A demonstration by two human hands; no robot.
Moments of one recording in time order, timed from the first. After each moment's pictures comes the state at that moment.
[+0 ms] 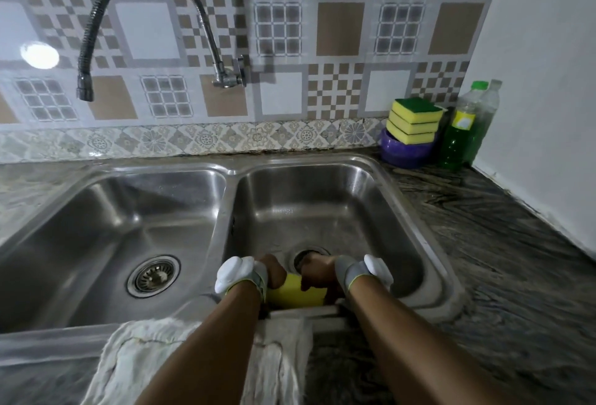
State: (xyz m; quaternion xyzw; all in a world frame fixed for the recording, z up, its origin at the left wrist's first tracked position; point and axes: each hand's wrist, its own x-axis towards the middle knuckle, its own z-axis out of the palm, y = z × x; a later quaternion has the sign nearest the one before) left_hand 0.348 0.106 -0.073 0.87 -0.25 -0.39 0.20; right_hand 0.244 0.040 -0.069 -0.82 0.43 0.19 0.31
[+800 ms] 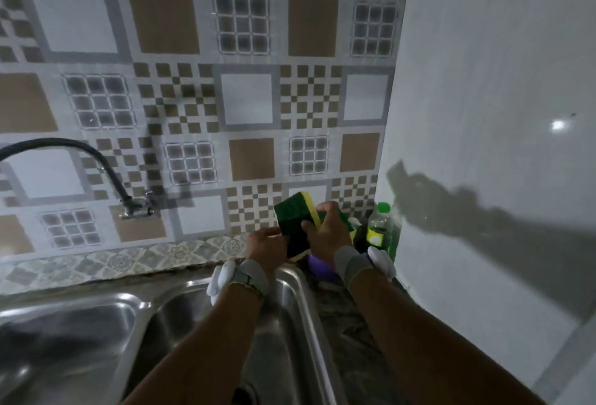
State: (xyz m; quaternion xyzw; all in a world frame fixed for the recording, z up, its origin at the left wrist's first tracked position) left_hand 0.253 -0.114 0.166 0.62 -0.25 -0.40 0.62; right_hand 0.135 -0.163 0.188 -0.71 0.50 -0.34 0.35
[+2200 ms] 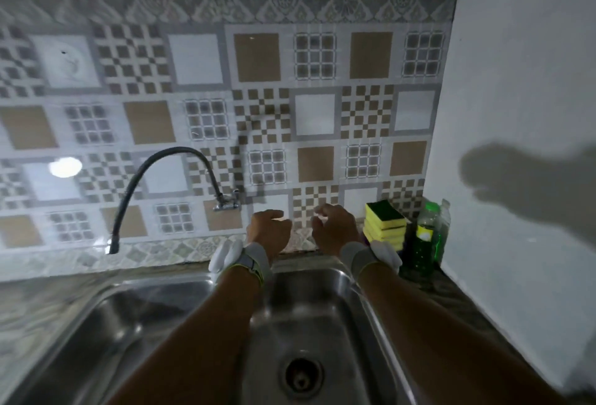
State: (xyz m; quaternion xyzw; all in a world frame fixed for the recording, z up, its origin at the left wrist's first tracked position) left_hand 0.346 0.022 0.224 0.73 -0.32 -0.24 0.55; right_hand 0.215 -0.028 0.231 -0.79 0.47 -0.33 0.24
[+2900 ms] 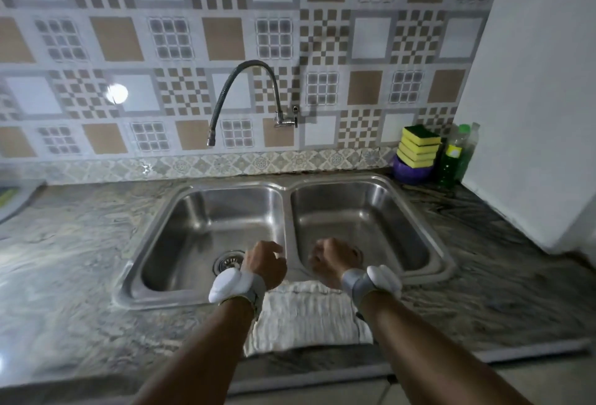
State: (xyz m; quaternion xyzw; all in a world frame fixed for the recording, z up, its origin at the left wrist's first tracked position) left_hand 0.399 0.329 0.071 0.84 -0.43 -0.18 0.27; right_hand 0.259 0.250 0.079 -0.84 0.49 -0.09 0.24
